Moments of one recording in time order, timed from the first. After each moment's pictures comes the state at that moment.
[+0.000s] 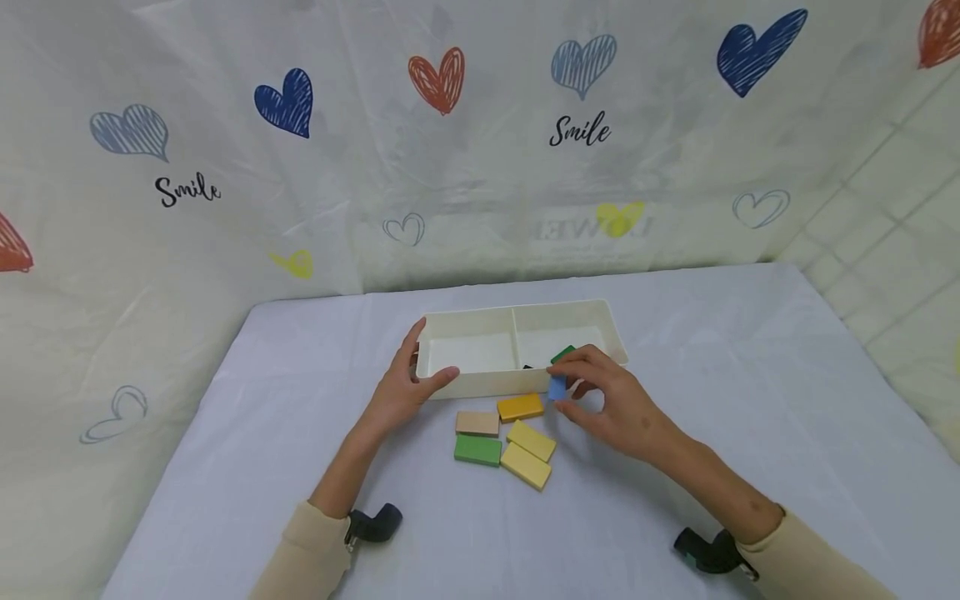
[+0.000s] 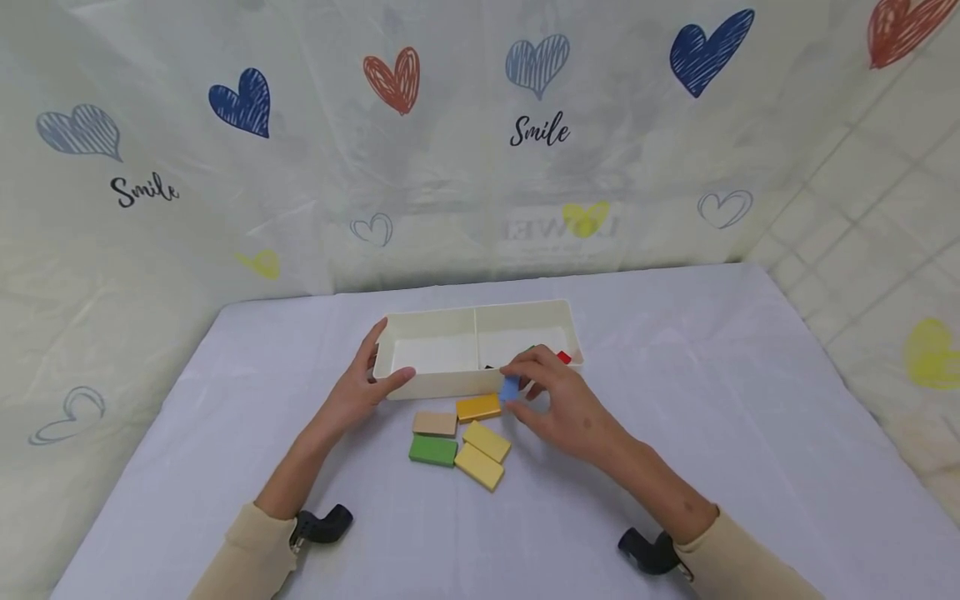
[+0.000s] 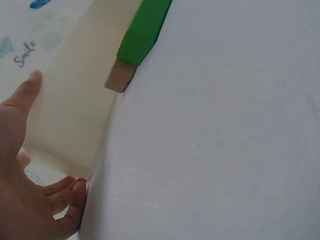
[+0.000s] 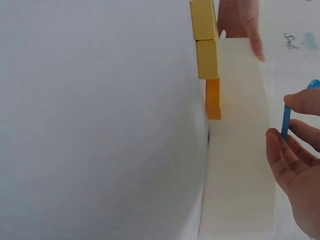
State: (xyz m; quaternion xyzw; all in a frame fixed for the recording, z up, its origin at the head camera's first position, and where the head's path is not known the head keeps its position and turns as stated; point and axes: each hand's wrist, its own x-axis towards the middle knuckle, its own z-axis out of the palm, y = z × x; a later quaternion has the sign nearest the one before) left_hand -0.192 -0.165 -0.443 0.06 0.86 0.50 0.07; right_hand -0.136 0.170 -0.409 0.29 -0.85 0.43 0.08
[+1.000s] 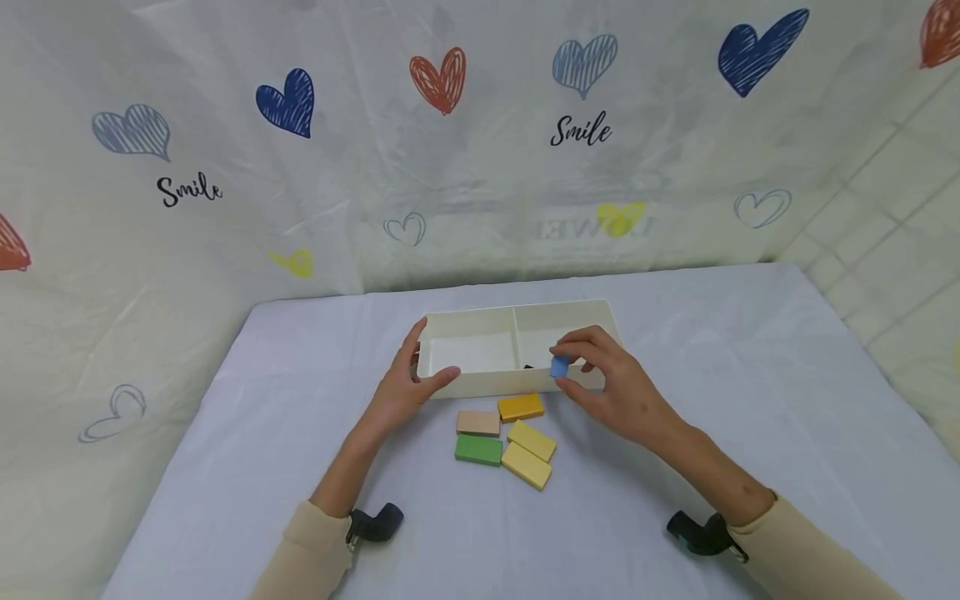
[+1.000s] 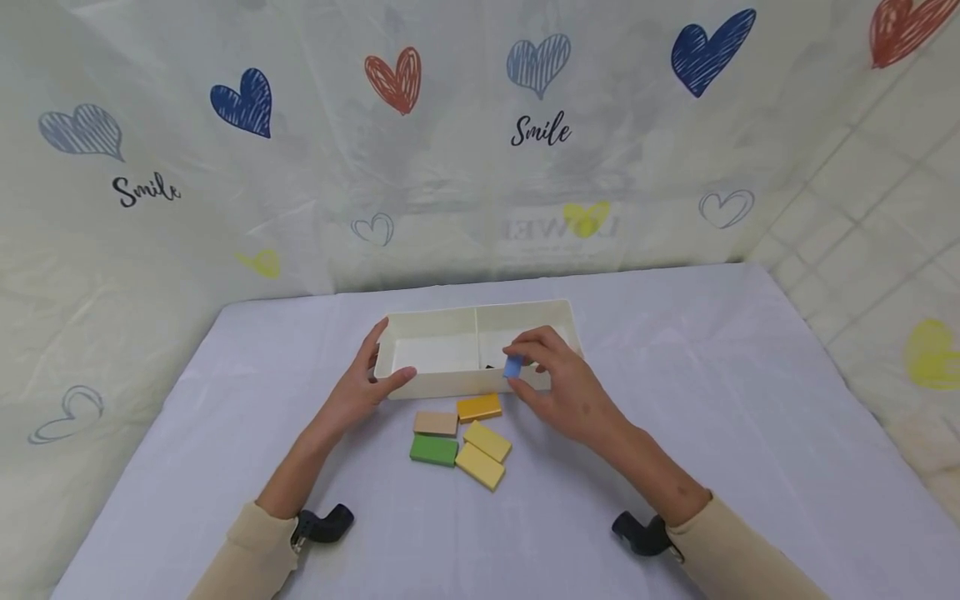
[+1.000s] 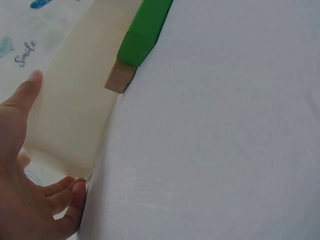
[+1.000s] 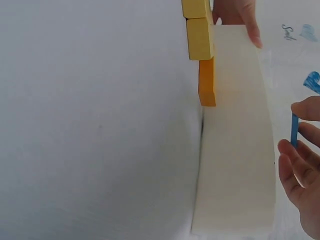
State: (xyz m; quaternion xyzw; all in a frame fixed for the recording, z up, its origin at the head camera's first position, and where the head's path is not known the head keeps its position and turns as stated) left_hand -0.195 -0.165 -0.447 0.06 0.86 0.50 0.06; right_hand -0.152 0.170 -0.405 0.28 -0.87 0.39 0.15
